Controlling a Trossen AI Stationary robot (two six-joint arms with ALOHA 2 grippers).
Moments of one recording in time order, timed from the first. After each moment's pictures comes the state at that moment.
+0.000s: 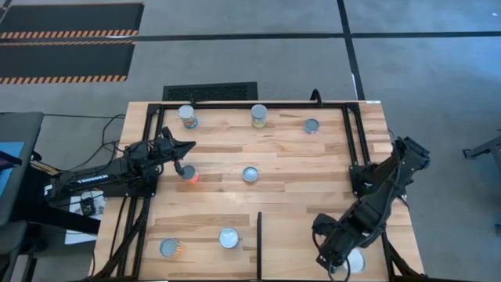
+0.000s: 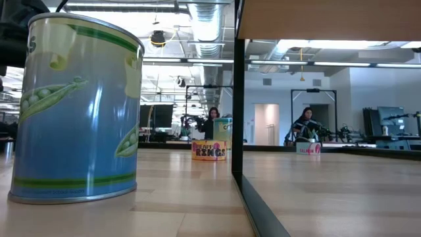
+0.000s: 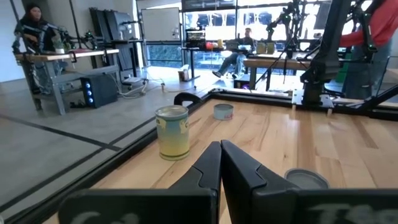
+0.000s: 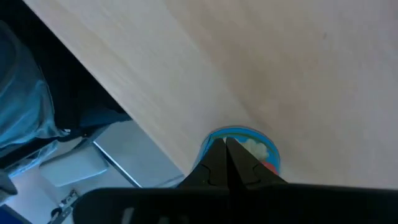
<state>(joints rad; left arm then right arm) 0.32 0.18 0.01 0.17 -0.10 0.01 0.80 1.63 1.61 -1.23 -0.19 1.53</state>
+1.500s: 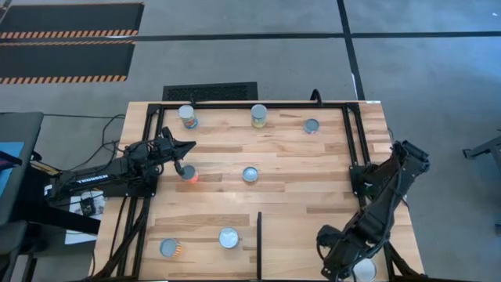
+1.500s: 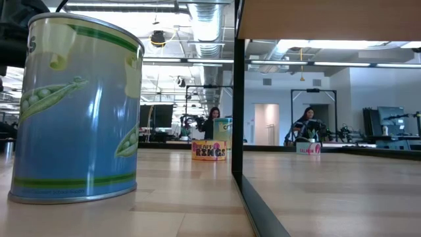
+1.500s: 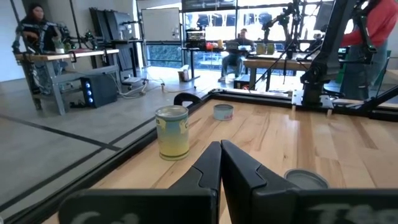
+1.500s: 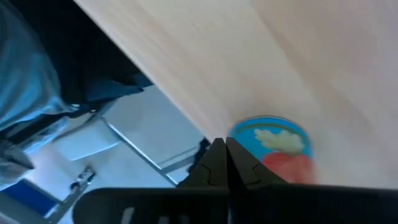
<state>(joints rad) 0.32 0.18 0.01 0.17 -0.10 0.00 0.86 1.67 1.64 -1.20 -0.29 1.62</state>
